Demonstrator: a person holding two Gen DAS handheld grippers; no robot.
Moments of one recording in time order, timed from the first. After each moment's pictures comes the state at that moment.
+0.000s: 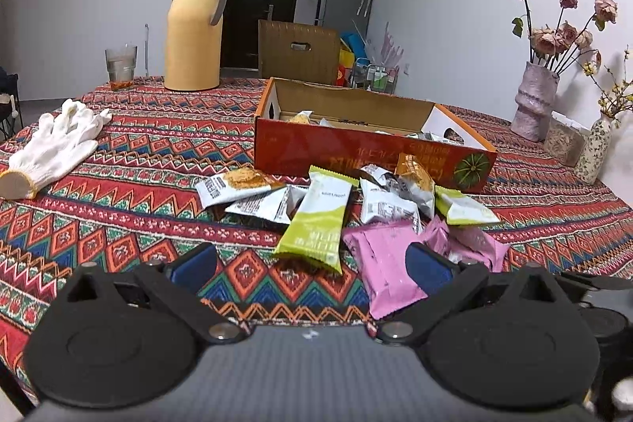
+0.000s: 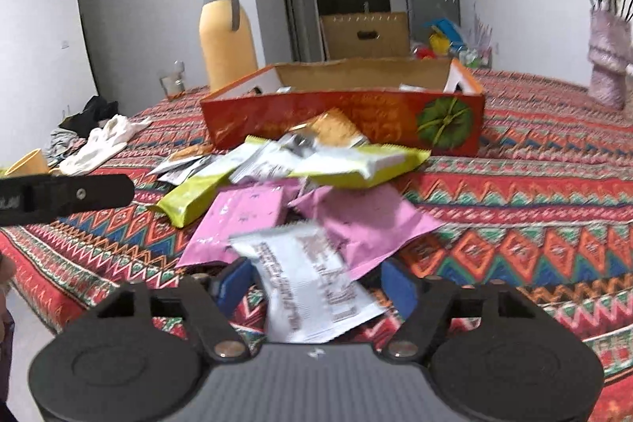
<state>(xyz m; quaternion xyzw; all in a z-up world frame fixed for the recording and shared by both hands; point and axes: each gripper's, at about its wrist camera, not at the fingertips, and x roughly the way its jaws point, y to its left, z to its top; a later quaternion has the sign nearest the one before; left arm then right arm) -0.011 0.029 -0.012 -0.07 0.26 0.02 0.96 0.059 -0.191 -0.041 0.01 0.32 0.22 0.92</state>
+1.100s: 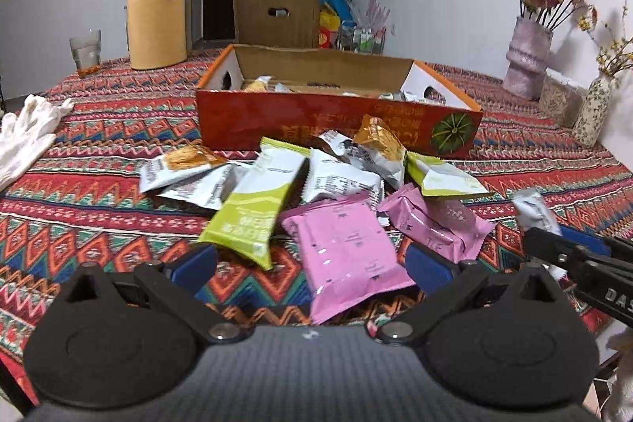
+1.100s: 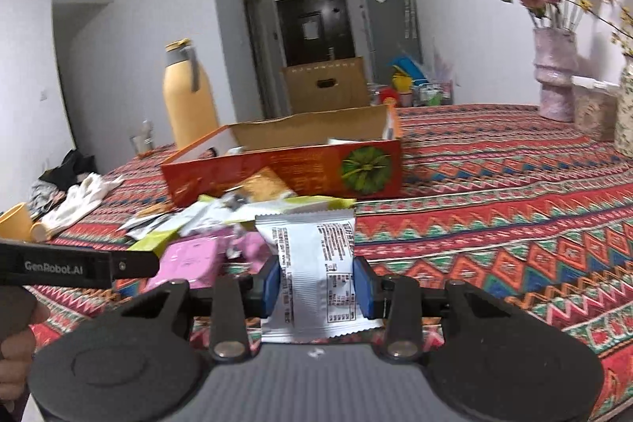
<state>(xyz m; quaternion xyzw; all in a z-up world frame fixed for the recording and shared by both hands) 0.035 -0.020 -0.024 -0.04 0.32 0.01 0.95 0.044 -0.261 -0.022 0.05 0.25 0.16 0.95</state>
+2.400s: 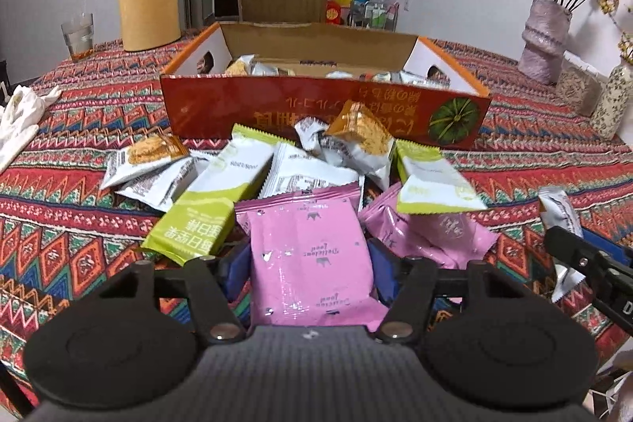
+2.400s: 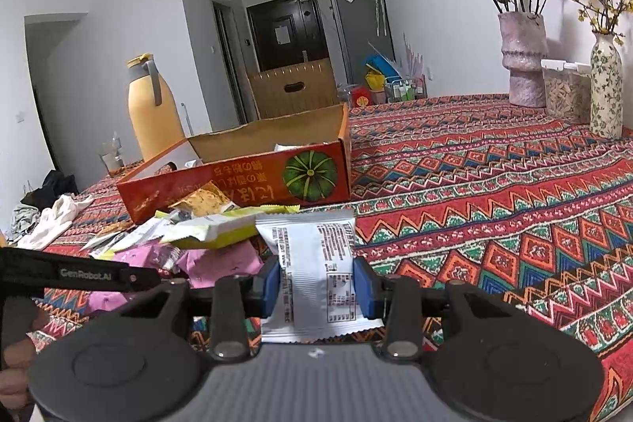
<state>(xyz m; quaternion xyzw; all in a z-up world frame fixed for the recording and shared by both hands) 0.067 -0.053 -0.026 -0.04 0.35 0.03 0.93 0.067 -0.289 -0.028 0.08 0.25 0.14 0.96</state>
